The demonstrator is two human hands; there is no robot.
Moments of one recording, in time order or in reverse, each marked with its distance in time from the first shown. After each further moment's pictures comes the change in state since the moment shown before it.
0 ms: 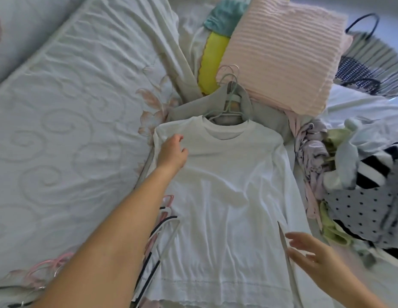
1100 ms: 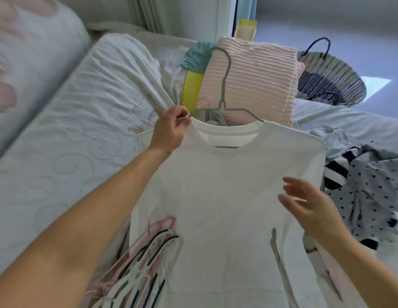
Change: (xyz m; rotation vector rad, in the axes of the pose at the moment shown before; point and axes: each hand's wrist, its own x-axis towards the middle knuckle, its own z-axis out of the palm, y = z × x) left_hand 0.002 0.141 -0.102 -0.242 0.195 0.510; right_hand -0.013 -0.085 -0.075 0.239 0.398 -0.212
